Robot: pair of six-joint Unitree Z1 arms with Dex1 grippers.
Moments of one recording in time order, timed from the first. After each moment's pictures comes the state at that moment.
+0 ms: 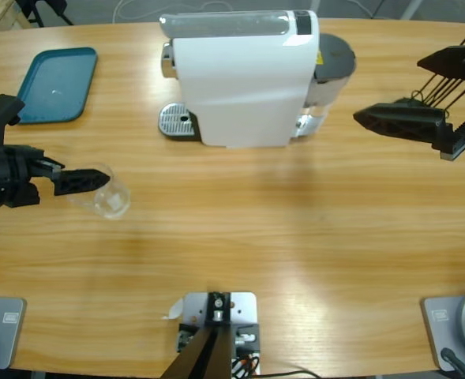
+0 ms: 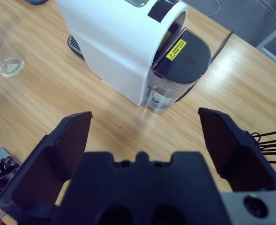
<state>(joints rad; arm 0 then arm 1) -0.94 1.31 -0.70 0.36 0.14 -0.50 1.00 1.17 -0.93 0.44 -0.34 0.17</state>
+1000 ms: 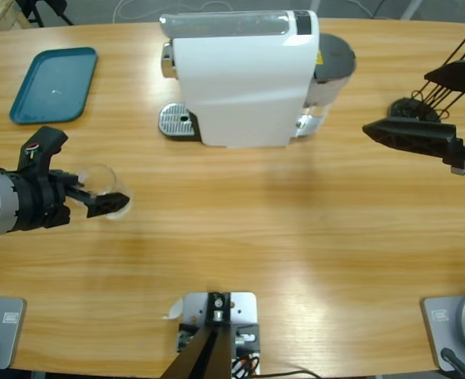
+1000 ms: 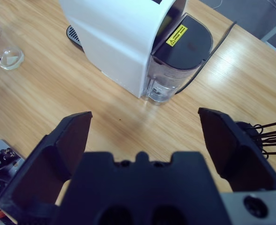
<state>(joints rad) -1.10 1.44 -0.65 0.30 0.24 -0.59 1.00 1.14 -0.90 0.46 -0.33 0.18</state>
